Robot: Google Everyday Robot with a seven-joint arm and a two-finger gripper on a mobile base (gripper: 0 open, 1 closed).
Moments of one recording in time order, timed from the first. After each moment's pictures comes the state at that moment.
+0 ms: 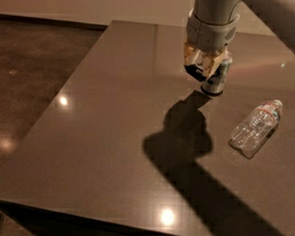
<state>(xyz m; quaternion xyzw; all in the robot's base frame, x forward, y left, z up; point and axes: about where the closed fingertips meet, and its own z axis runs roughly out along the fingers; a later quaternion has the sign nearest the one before) 0.593 -0.136 0.943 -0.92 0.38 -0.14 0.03</state>
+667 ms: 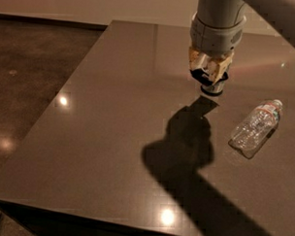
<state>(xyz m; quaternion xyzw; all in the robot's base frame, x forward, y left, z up) 0.570 -0.146 0.946 -0.91 0.39 -0.15 0.00</state>
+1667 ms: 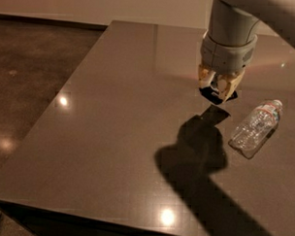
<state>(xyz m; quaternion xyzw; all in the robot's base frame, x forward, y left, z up) 0.535 -0.170 0.920 -0.91 0.40 -0.11 -0.02</state>
